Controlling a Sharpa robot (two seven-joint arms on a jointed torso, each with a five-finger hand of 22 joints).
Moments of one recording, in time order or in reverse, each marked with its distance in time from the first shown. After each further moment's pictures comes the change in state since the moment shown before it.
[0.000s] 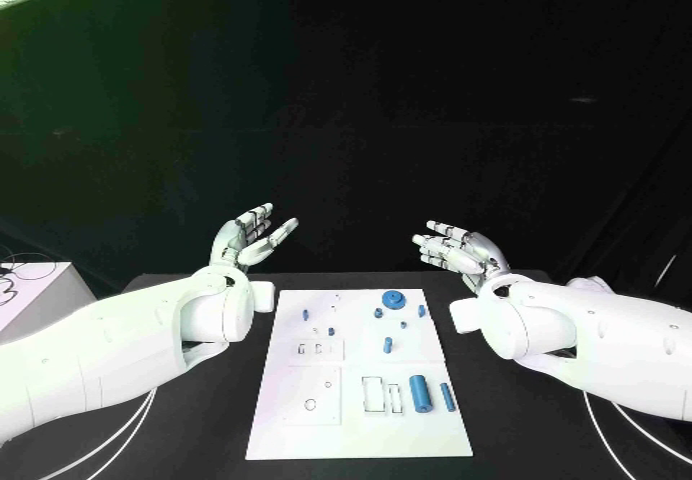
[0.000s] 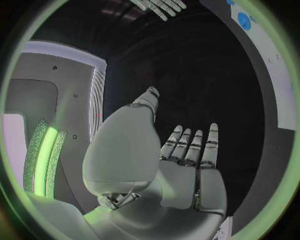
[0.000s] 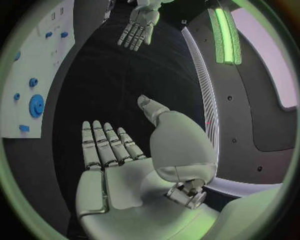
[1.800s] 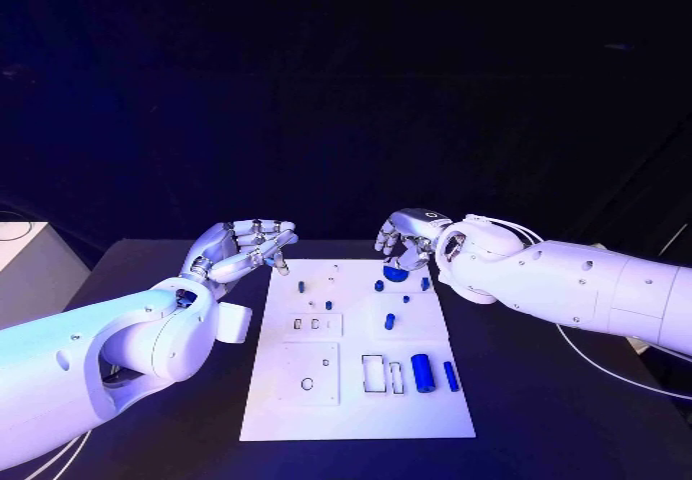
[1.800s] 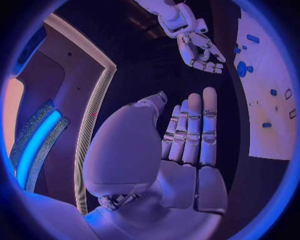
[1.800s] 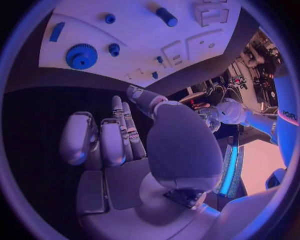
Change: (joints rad) left arm 0.005 -0.206 0.013 0.366 -0.092 0.195 -0.076; left_hand 0.024 -0.010 0.229 -0.012 -0.007 0.478 0.040 0.126 0.112 0.761 0.000 0.046 0.049 0.708 -0.116 0.833 0.612 0.086 0.530 -0.124 0.834 0.484; right arm 0.088 0.167 -0.014 -0.251 -1.373 0.251 -0.417; right_hand 0.169 -0.173 0.183 -0.001 0.004 0.608 0.005 0.124 0.161 0.691 -0.159 0.026 0.027 0.934 -0.231 1.268 1.130 -0.004 0.971 -0.186 1.211 1.079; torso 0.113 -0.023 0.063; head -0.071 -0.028
